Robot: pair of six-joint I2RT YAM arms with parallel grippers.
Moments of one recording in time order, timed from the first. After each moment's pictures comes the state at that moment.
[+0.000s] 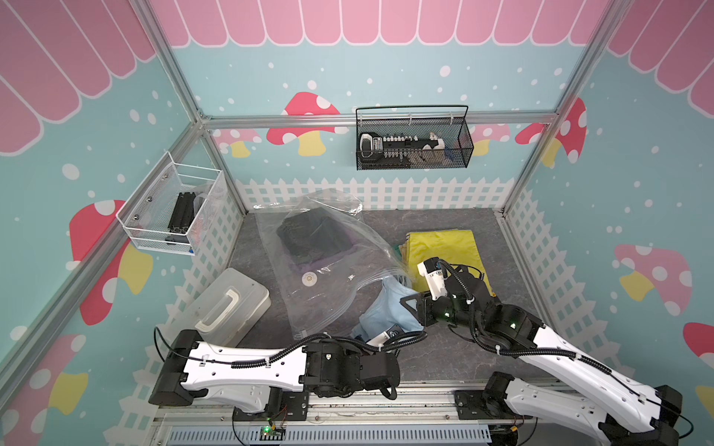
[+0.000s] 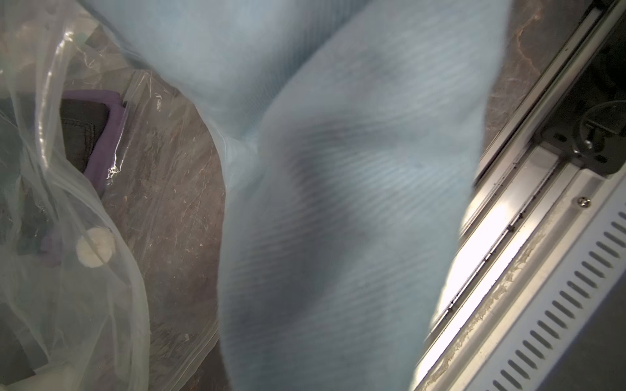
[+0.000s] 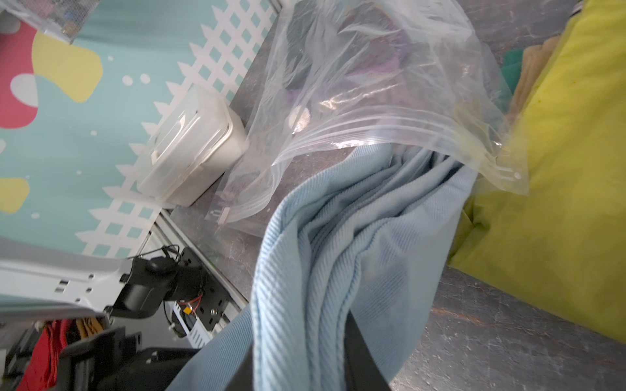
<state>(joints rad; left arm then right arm) -1.53 1.26 1.07 -0.89 -0.55 -0.43 0.88 0.91 0.93 -0.58 -0.08 0.55</state>
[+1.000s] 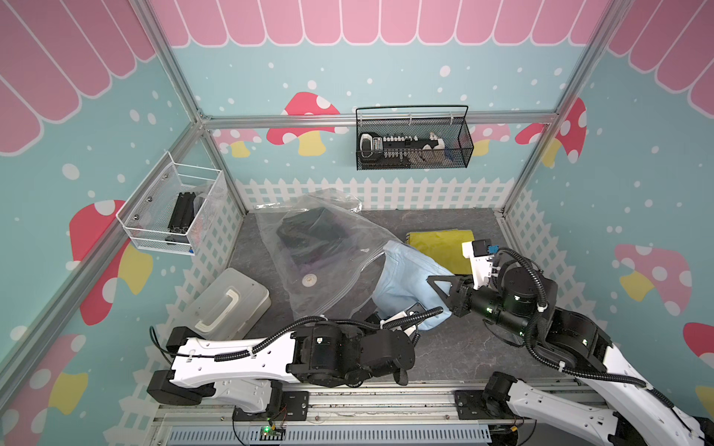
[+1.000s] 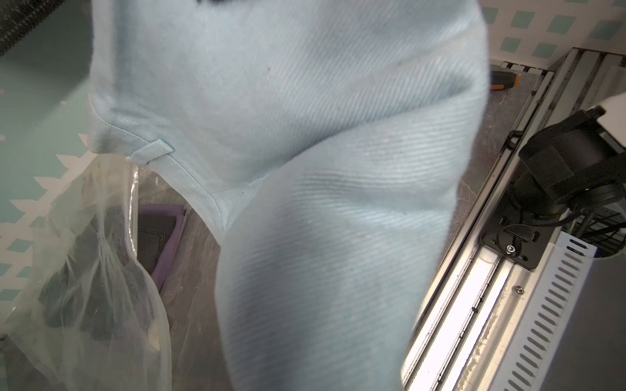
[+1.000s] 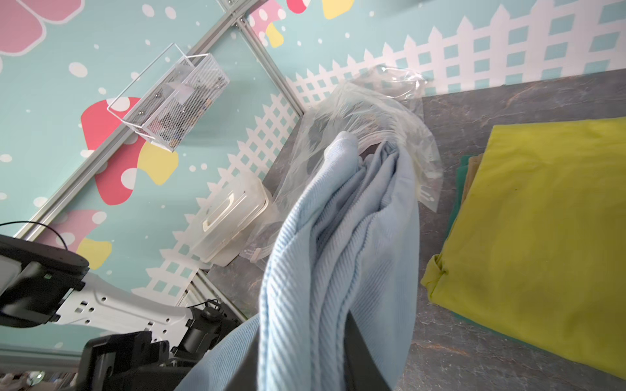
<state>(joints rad) -1.53 1.34 1.44 -0.91 -0.66 -0.20 0.88 0.77 1.19 -0.72 0.10 0.60</state>
